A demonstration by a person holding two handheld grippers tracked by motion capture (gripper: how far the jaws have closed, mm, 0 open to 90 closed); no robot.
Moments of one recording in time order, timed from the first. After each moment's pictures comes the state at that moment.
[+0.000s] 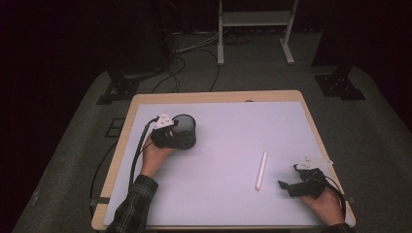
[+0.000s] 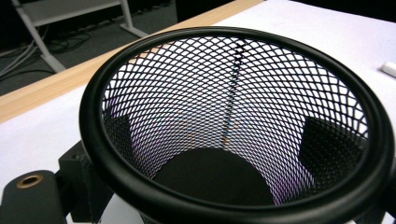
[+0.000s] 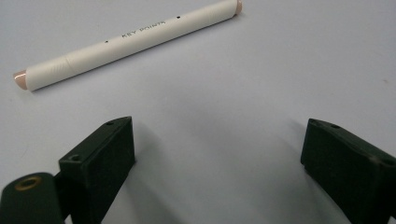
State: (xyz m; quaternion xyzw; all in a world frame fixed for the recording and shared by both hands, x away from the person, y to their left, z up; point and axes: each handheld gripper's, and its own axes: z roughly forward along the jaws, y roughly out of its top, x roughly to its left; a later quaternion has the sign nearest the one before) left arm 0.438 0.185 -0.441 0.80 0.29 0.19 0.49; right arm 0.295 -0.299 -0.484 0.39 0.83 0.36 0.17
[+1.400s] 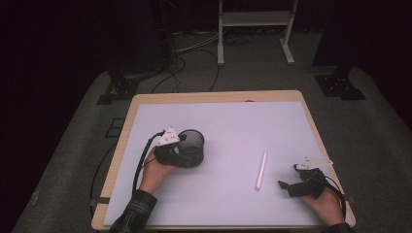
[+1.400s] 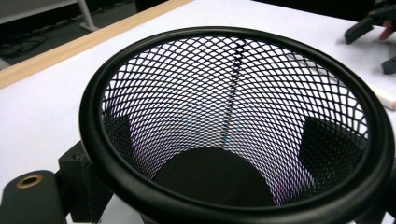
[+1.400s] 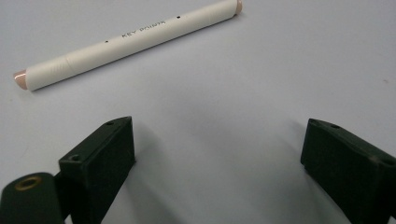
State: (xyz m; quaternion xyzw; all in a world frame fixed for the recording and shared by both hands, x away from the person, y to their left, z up) left arm 0.376 0.163 -0.432 0.82 0.24 0.15 0.49; right arm 0.295 -0.299 -0.484 0.39 0.83 0.36 0.17
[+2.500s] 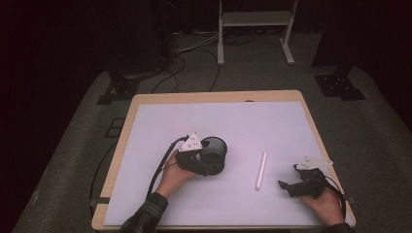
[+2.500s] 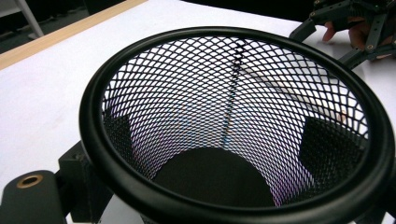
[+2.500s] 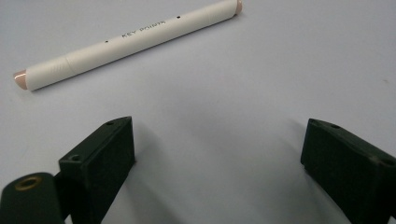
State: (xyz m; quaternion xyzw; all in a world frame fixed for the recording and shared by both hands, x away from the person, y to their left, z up) left arm 0.366 0.102 -0.441 0.84 0.18 0.11 0.51; right arm 0.295 -0.299 -0.484 0.39 0.83 0.36 0.17
